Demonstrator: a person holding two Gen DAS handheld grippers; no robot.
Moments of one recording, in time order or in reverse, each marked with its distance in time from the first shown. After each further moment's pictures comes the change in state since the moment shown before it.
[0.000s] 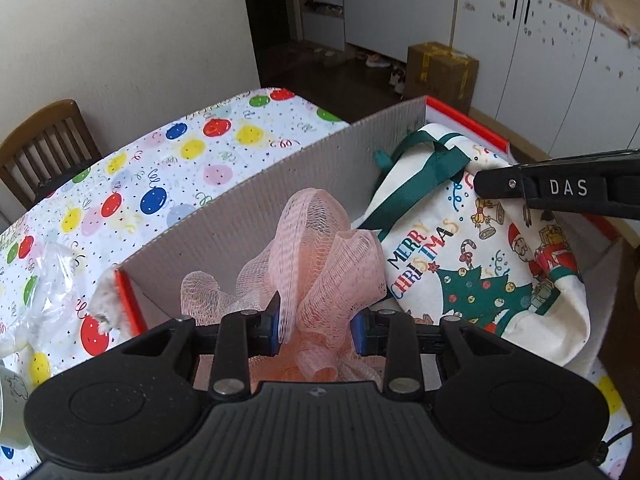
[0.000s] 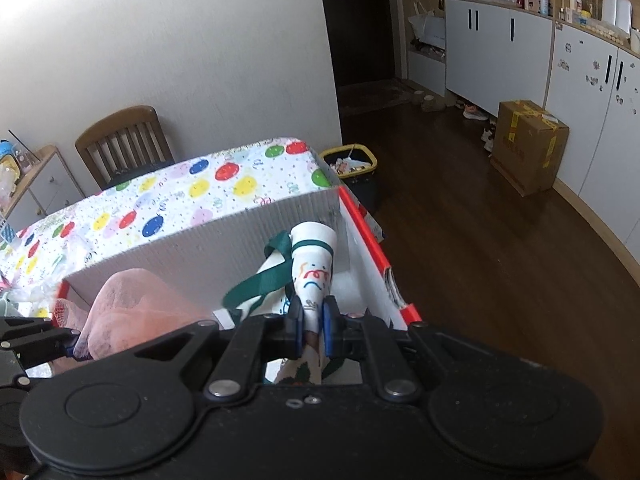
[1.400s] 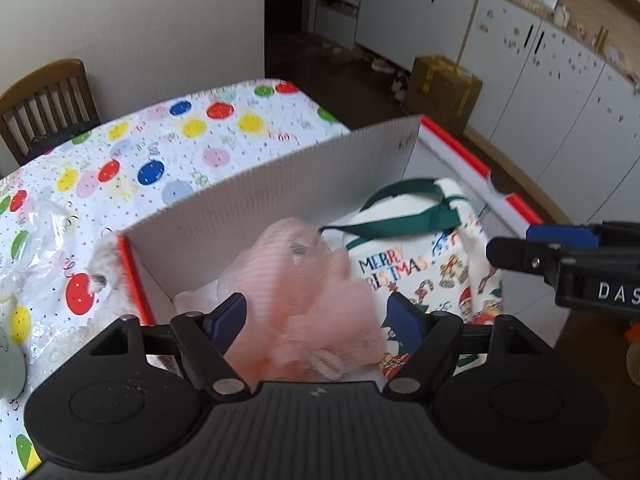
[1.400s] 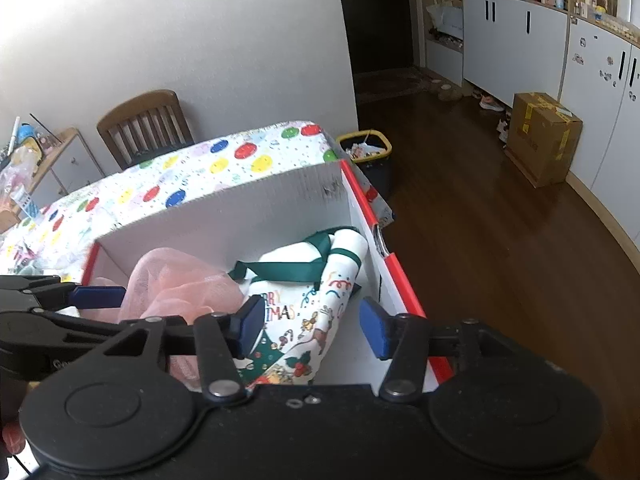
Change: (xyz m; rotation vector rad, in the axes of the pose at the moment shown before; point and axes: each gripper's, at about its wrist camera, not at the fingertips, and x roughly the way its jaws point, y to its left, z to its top) left arm -0.029 0.010 0.003 -0.152 0.003 -0.073; right arm -0.030 -0.010 -0.013 -0.027 0.049 0.058
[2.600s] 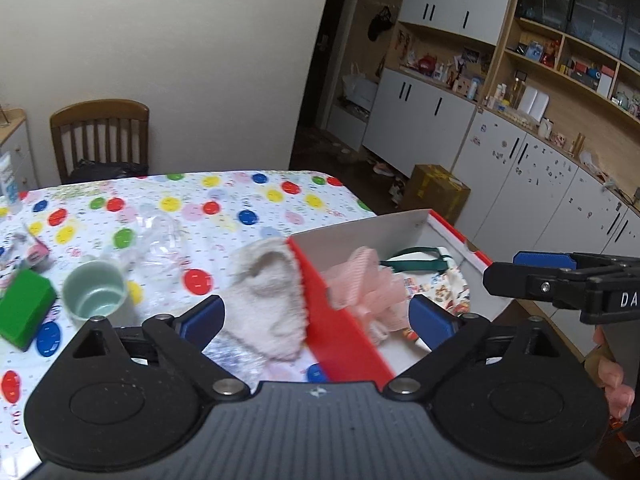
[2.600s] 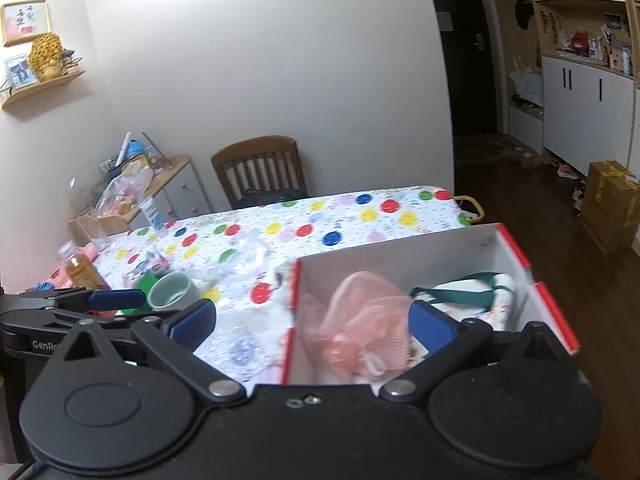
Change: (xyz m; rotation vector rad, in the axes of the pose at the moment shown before) left arm -0.172 0.114 -0.100 -0.132 -0.309 -0.054; right arm -0.104 0.124 -0.033 -0.117 -0.181 0.229
